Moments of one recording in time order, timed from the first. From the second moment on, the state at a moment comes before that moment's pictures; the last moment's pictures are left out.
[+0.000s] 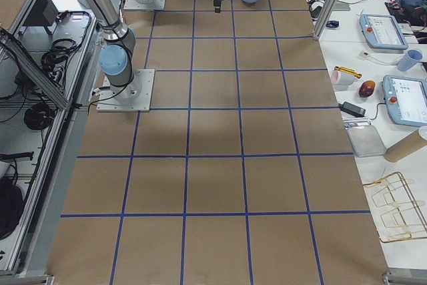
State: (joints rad) left arm -1.16 -2.00 -1.51 -1.37 1.27 0.33; right arm 1.58 -1.67 1.55 -1.46 -1.56 0.13
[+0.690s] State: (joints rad) left arm -1.17 -2.06 -1.51 -1.29 1.26 0.33; right arm 1.58 -1.67 1.55 -1.46 -1.56 0.13
